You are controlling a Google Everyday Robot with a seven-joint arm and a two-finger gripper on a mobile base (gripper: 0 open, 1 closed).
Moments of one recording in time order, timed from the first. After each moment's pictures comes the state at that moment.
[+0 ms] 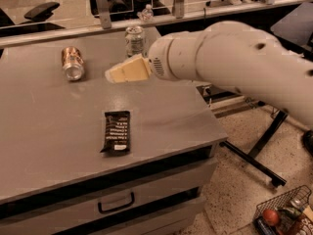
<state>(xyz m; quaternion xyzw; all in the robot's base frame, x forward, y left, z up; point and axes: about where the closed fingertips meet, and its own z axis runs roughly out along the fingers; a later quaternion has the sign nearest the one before) 0.582 0.030 0.957 -0.33 0.77 0.15 0.53</state>
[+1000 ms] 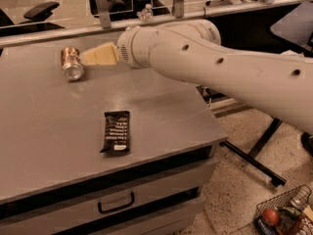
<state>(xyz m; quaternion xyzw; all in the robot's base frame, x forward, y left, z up) 0.650 0.101 0.948 -0.28 0.77 0.20 0.54</state>
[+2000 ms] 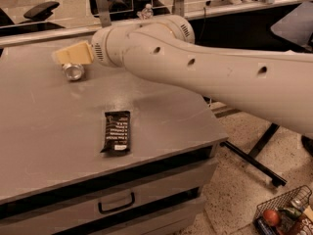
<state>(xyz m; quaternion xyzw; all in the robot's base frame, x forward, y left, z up) 0.636 0.159 0.958 -0.28 0.76 0.23 0.53</state>
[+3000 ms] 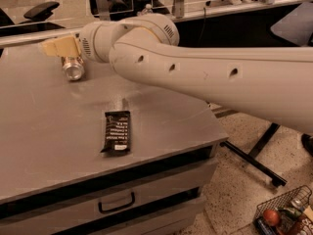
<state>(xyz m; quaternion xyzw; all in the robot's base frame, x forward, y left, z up) 0.649 0.190 0.976 -0.28 0.73 0.26 0.57</state>
